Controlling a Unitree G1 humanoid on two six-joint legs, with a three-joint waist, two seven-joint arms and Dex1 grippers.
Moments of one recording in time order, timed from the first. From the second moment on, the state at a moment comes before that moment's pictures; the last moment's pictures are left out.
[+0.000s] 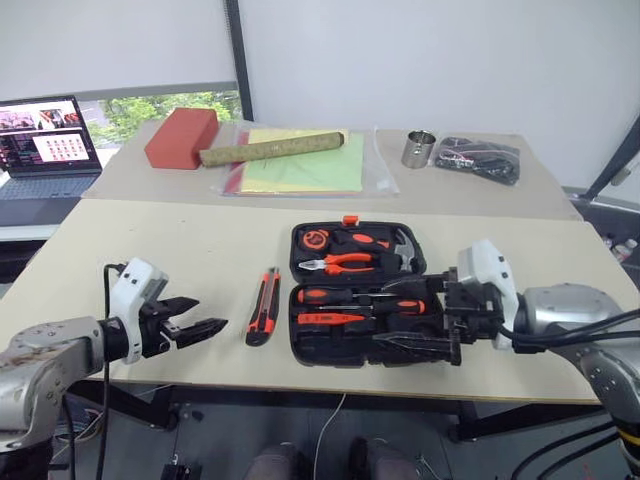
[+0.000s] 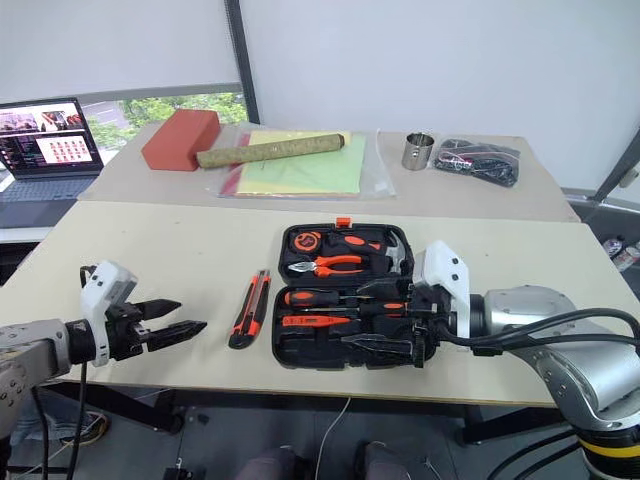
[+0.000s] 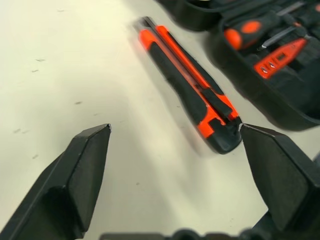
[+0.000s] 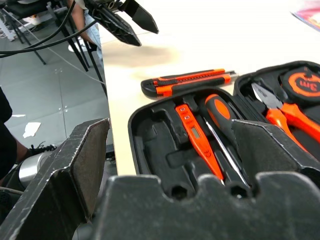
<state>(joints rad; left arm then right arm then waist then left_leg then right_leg) -0.15 0.75 0.40 -0.51 -0.55 1.22 -0.76 -0.30 -0.89 -0.06 -0.59 0.79 0.75 0.93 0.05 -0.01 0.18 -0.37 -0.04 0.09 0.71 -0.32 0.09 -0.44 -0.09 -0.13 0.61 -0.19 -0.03</state>
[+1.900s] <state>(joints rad) -0.88 0.67 -0.58 0.05 -0.35 0.67 -1.58 0.13 -0.92 -0.34 -0.88 0.87 0.77 0.72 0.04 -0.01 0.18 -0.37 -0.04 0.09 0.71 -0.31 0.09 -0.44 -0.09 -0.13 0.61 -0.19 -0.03</state>
